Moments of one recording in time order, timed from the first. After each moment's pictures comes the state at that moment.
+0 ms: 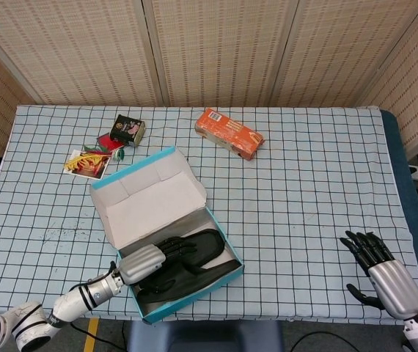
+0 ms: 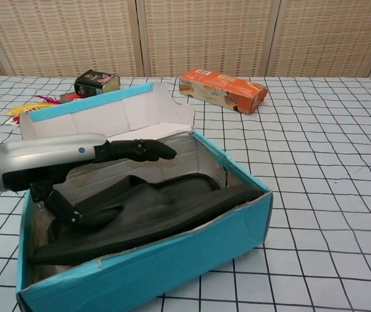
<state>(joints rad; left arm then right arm) -0.76 -1.37 0.11 -1.61 1.75 1.02 -0.48 0.07 -1.01 -0.11 -1.65 -1.79 1.51 0.09</state>
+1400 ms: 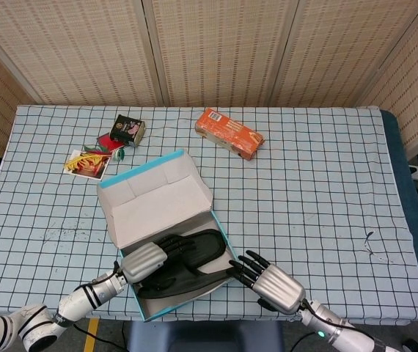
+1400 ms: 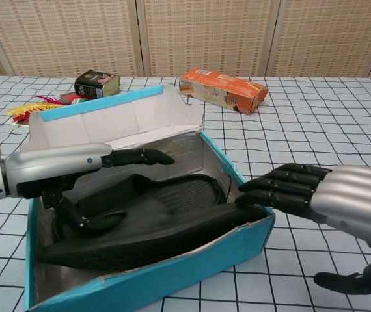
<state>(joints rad) -0.75 -1.41 0.09 -1.59 1.68 0.99 -0.33 0.39 -1.31 -0.05 -1.77 -1.86 0.99 -0.32</state>
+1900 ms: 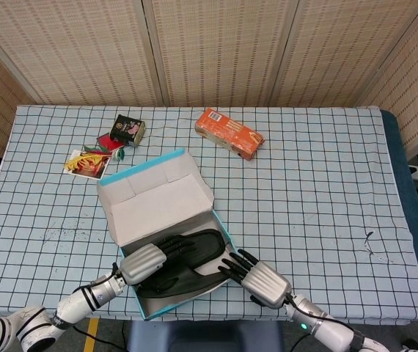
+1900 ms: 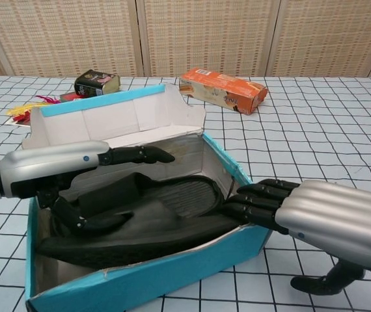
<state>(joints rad) -0.74 -1.40 0.10 -1.61 1.70 1.02 -0.37 0.44 -1.41 -0.03 -1.73 -1.69 0.87 -0.49</state>
